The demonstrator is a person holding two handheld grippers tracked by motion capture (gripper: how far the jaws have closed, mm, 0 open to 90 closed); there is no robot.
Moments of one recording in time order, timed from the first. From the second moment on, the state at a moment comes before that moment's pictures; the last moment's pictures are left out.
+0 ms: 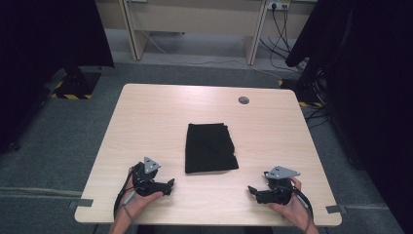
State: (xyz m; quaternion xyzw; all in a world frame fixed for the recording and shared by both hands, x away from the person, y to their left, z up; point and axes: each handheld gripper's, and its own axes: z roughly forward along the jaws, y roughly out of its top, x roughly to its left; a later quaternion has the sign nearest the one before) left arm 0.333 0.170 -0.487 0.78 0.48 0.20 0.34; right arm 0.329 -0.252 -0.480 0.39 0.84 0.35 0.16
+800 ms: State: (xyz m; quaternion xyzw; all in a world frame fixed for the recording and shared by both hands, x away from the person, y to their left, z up) left arm 0.333 0.170 -0.487 0.79 0.48 0.20 0.34; right arm 0.311 -0.265 -0.480 0.39 0.83 0.35 0.16
